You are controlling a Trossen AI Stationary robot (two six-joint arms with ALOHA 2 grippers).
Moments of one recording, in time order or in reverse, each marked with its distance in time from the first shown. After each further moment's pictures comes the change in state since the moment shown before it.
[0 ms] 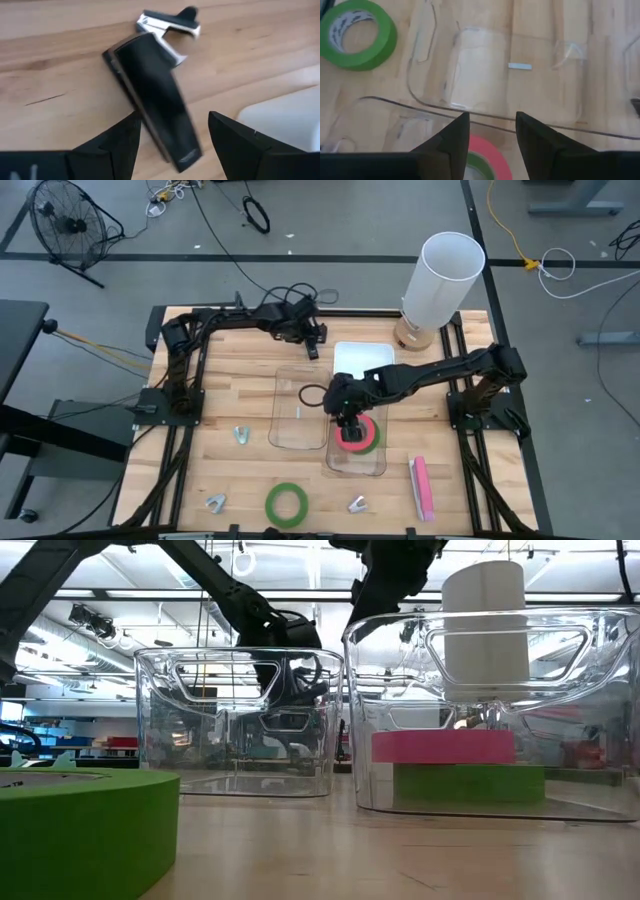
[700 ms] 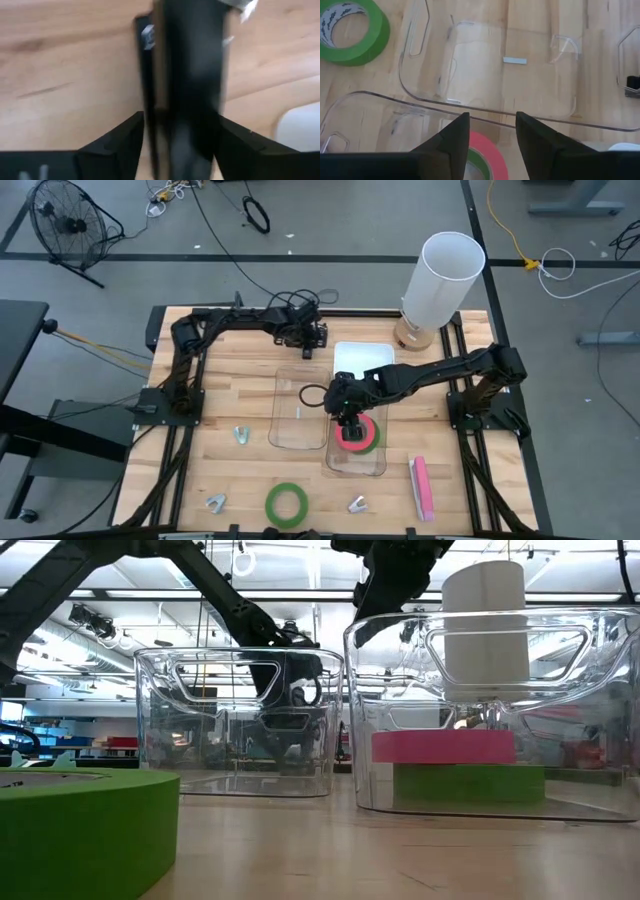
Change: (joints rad) left arm 0.002 0.086 0.000 -0.011 -0.001 -0.014; right arm 0.005 0.000 0.000 -0.022 0.018 0.001
